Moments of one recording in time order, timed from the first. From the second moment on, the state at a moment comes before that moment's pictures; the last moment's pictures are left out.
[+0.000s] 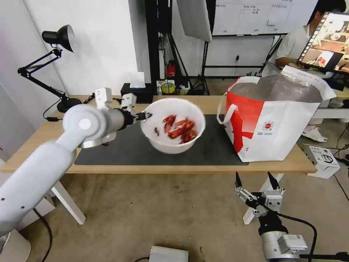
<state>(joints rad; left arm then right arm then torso) 0.28 -0.86 0.08 -1.90 -1.73 0.71 -0.68 -1.82 1.33 0.52 2.28 0.08 0.10 0.20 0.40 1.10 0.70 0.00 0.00</state>
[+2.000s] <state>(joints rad) -0.34 -1.60 0.49 -1.22 -1.75 0.37 -1.04 -1.82 1.33 0.52 2.28 0.08 0.10 0.20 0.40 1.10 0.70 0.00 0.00</state>
